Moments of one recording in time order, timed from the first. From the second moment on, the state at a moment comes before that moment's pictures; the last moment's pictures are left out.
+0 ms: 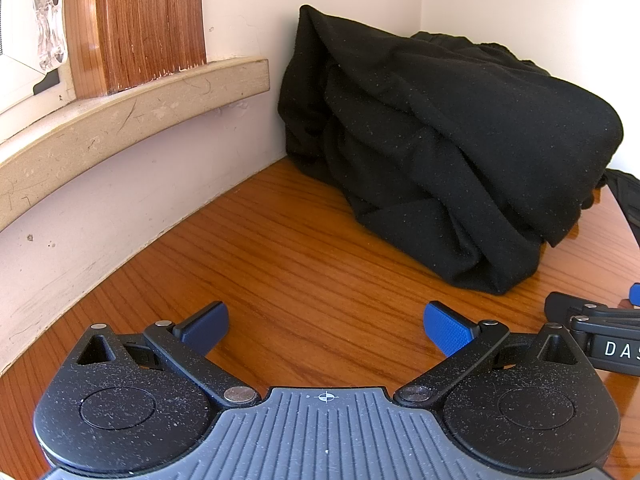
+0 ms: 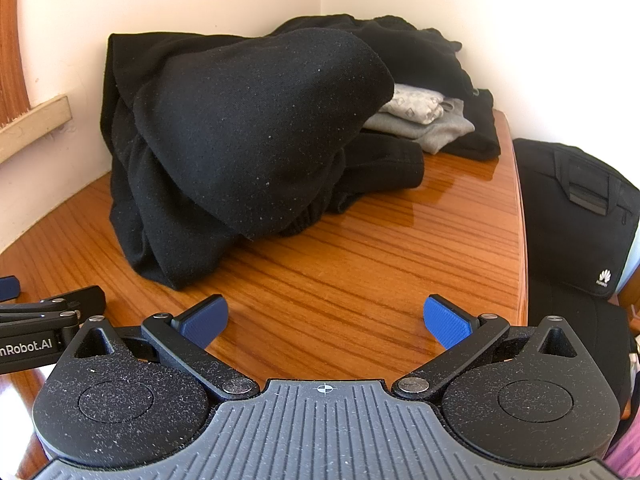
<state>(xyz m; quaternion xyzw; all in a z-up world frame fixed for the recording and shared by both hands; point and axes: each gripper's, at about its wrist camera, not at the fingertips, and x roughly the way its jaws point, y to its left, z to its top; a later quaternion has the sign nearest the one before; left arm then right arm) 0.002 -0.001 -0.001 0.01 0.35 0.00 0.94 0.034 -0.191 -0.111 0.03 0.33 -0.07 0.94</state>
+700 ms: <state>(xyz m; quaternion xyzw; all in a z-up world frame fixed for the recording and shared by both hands) 0.001 0.000 -0.001 0.01 0.35 0.00 0.94 0.033 -0.190 -0.111 0.03 0.33 -0.07 0.94</state>
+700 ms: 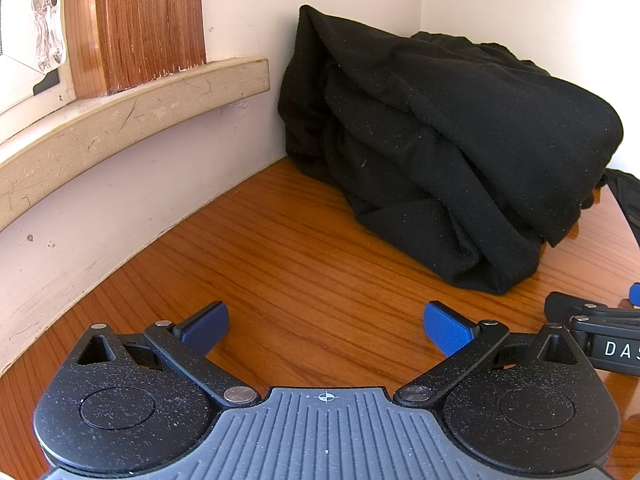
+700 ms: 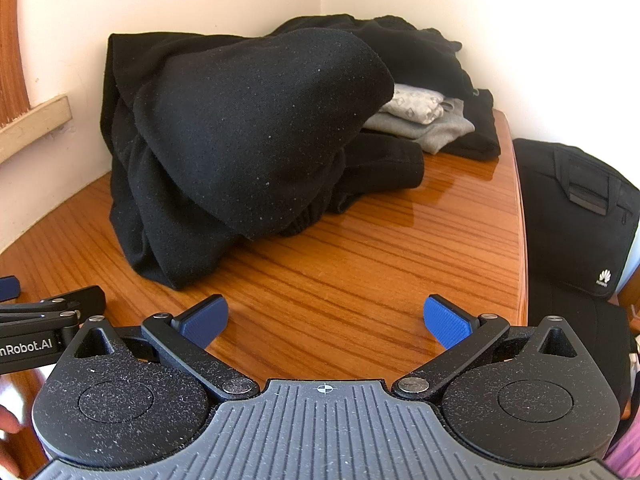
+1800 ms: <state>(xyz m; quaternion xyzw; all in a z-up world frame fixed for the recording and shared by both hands) -0.026 0.057 0.009 -0.12 0.27 -0.04 0.96 0.066 -0.249 -0.038 -0.12 0.21 0.13 0.96</state>
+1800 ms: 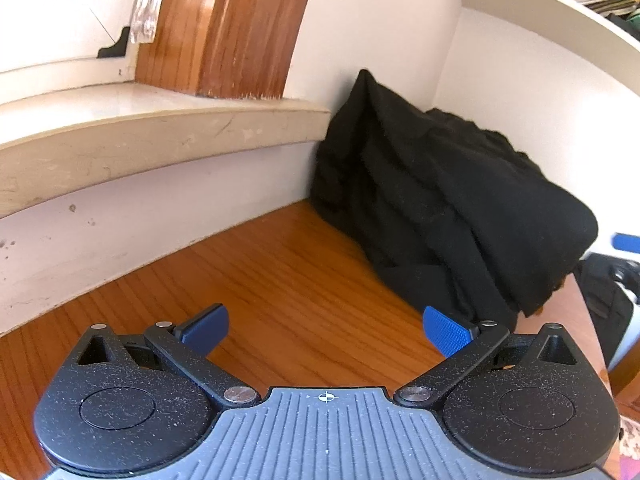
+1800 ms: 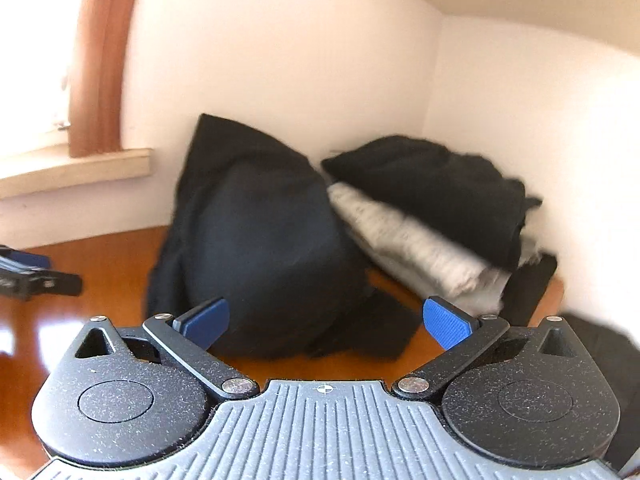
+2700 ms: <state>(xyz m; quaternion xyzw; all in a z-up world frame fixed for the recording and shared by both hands) -0.032 0.035 0.017 -0.12 0.25 -0.09 0.96 0.133 -0.234 -0.017 -0.08 0.20 0.28 0.94</state>
